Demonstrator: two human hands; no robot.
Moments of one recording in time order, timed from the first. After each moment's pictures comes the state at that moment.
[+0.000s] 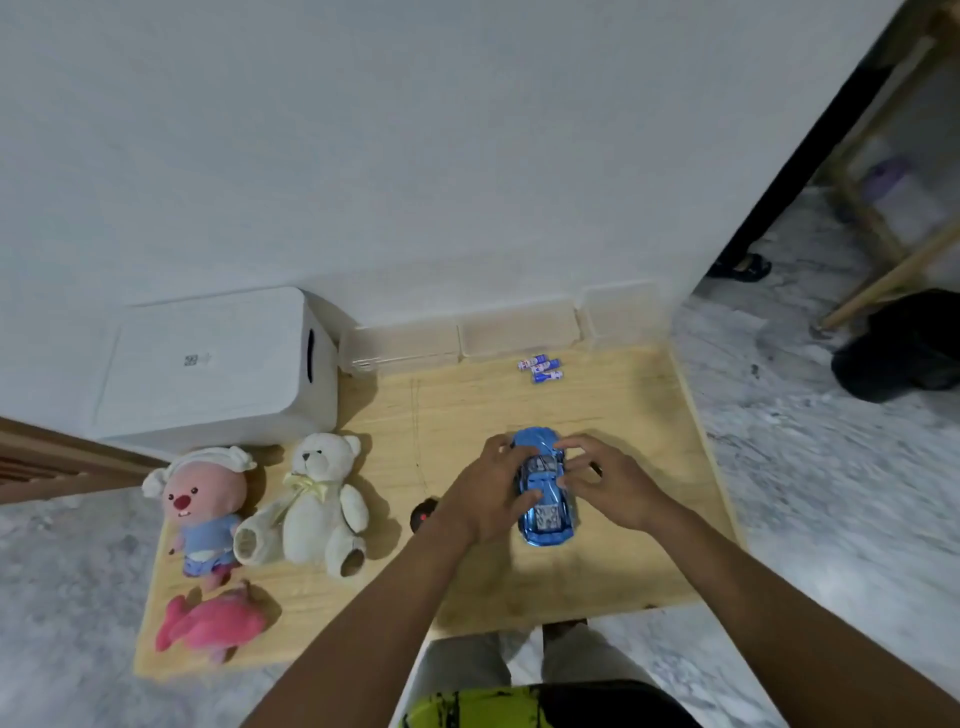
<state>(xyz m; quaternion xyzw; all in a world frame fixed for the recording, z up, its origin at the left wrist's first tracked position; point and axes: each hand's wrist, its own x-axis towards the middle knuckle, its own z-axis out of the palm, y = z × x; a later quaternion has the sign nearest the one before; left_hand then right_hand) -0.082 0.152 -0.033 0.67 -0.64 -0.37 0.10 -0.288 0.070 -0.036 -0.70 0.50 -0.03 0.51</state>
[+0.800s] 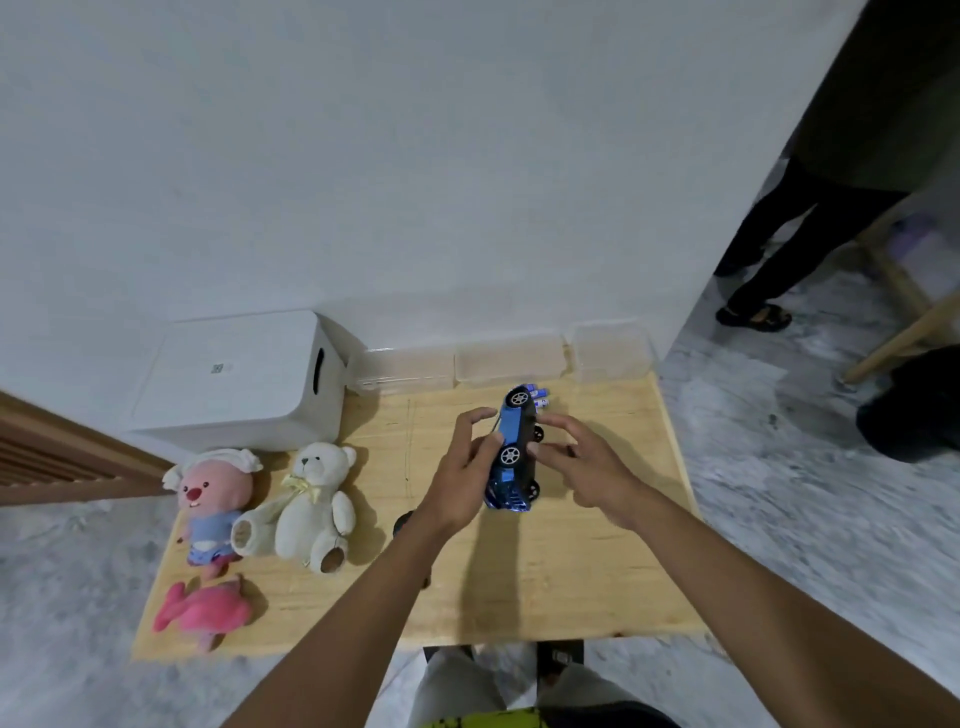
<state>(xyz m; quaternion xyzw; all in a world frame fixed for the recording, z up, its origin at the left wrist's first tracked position) -0.111 0.147 0.031 0.65 -0.35 -0.48 0.47 -0.279 0.051 0.028 -0.54 0.47 -0.14 0.68</state>
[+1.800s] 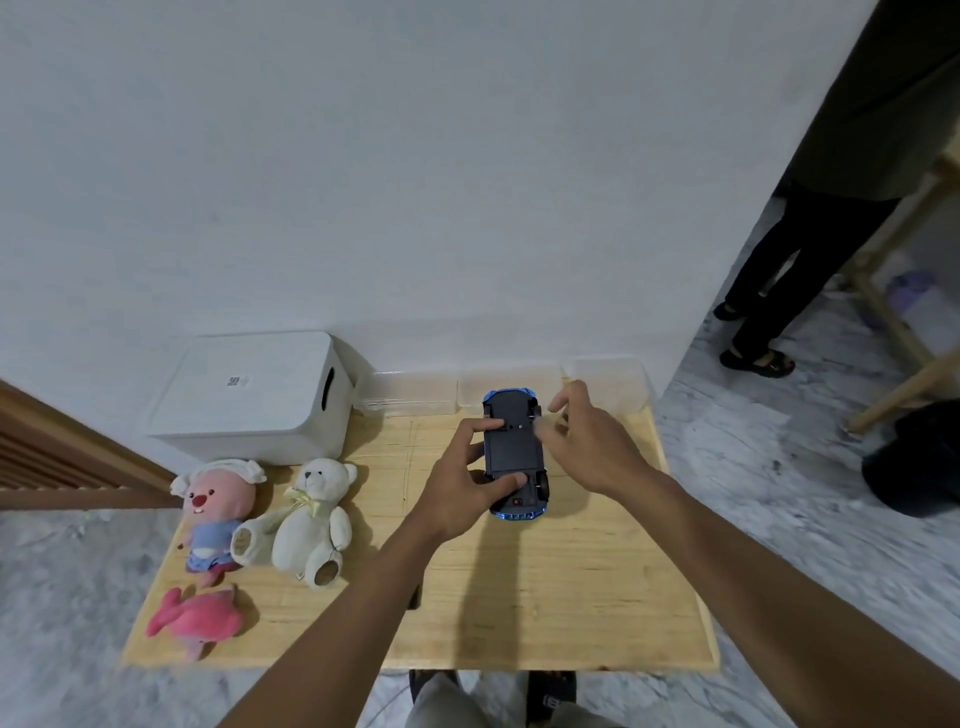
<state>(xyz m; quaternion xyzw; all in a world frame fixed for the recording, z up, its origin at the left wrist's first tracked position) -0.113 0.147 0.057 0.65 -0.38 -0.46 0.47 -0.272 0.024 0.095 -0.80 0.45 -0.10 0.38</state>
